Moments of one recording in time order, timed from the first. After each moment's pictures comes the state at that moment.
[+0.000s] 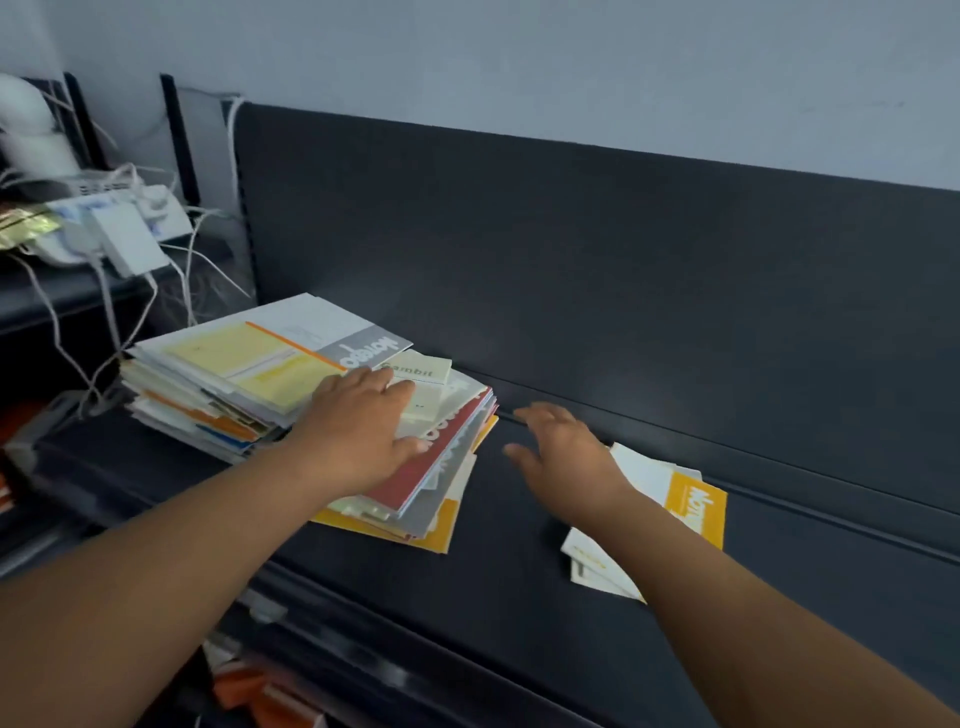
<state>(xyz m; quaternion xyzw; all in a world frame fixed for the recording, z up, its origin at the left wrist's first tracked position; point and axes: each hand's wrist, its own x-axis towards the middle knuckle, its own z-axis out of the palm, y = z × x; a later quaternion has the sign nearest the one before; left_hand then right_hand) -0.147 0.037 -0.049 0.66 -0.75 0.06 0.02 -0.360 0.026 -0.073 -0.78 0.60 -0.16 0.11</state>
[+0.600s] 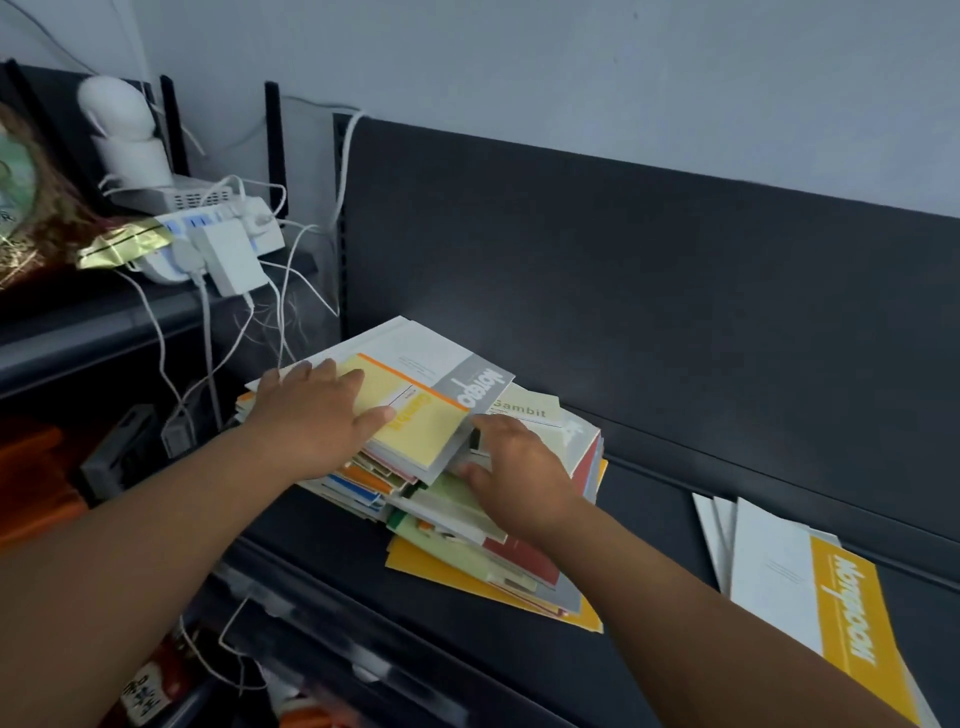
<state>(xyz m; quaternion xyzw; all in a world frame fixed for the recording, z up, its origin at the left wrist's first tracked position) 0.036 -0.013 -0.048 0.74 -0.67 0.04 -0.01 -0.174 -0.011 -0.070 -0.81 0.55 -0.15 0.14</state>
